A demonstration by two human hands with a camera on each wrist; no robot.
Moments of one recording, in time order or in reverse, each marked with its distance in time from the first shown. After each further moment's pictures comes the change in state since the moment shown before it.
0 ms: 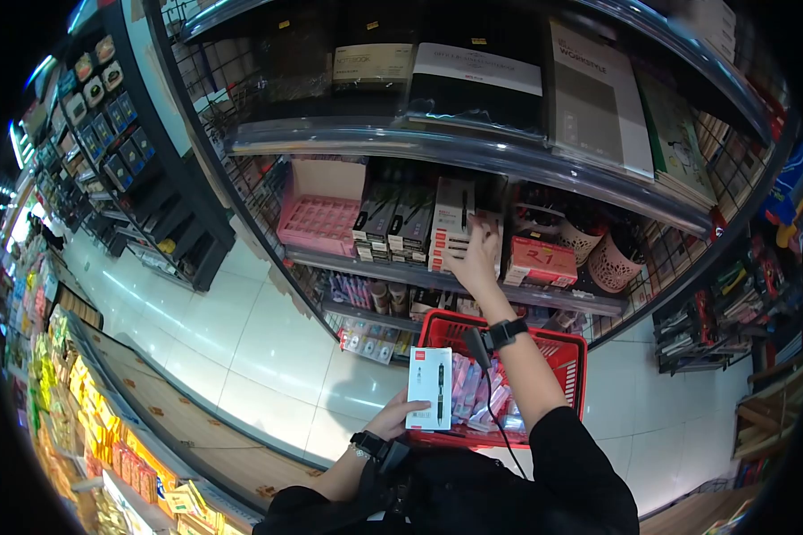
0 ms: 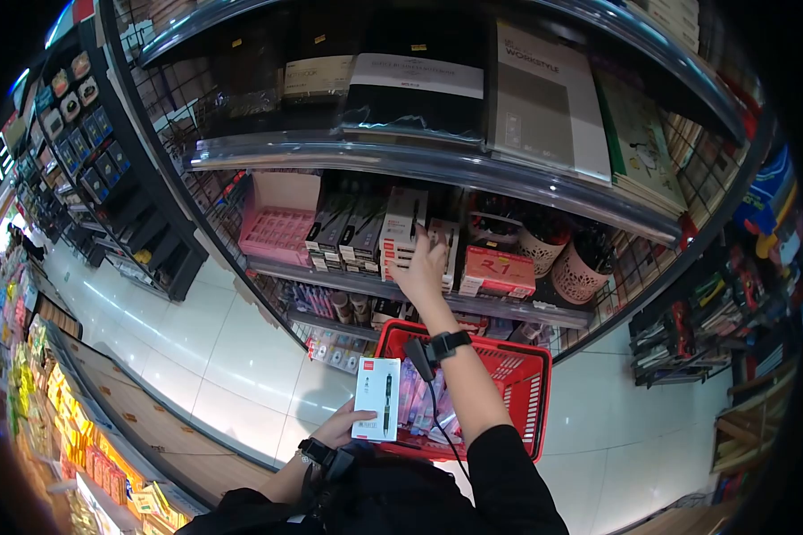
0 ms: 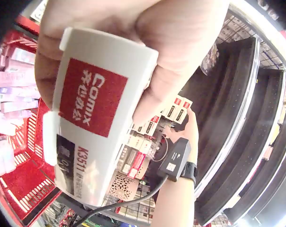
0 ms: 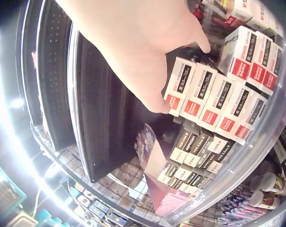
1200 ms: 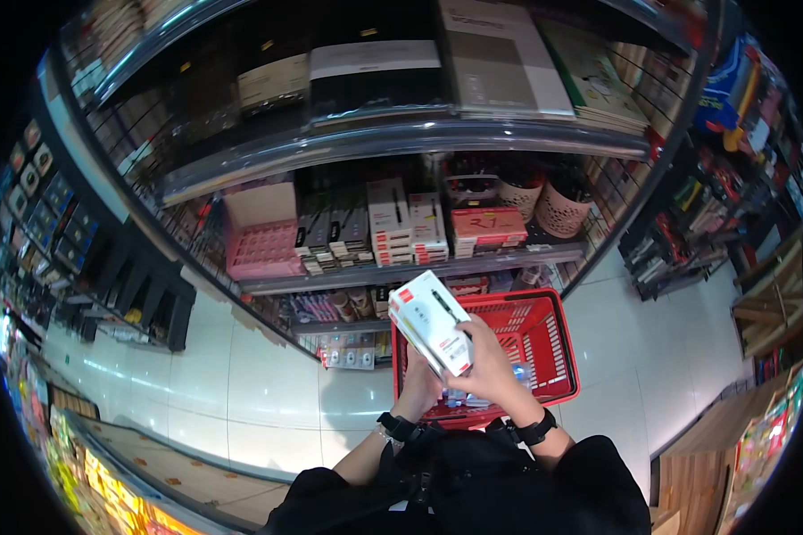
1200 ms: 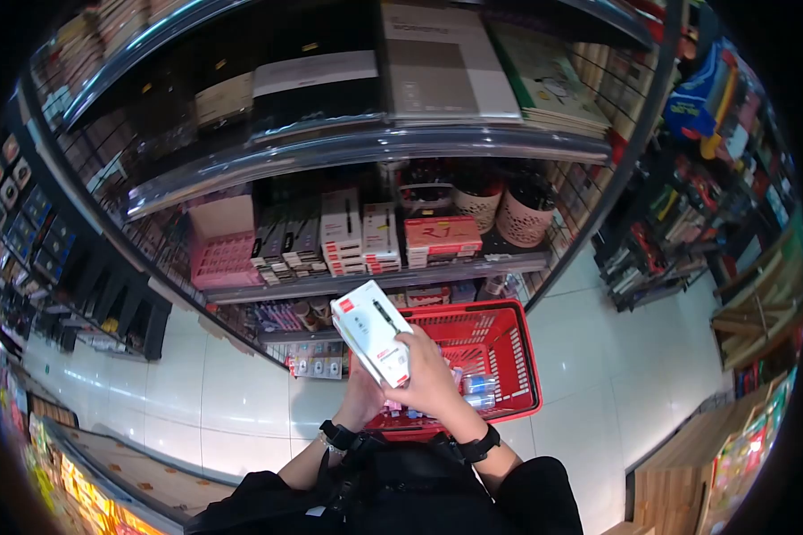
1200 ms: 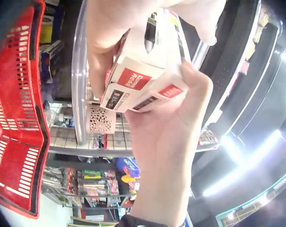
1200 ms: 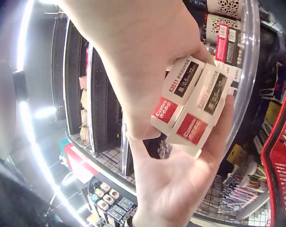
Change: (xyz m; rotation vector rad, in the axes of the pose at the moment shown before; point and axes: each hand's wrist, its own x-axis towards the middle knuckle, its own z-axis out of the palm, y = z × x) left_hand 0.049 0.005 0.073 -0.163 -0.319 0.423; right_hand -0.167 -0.037 -0.135 0.084 -0.266 0.015
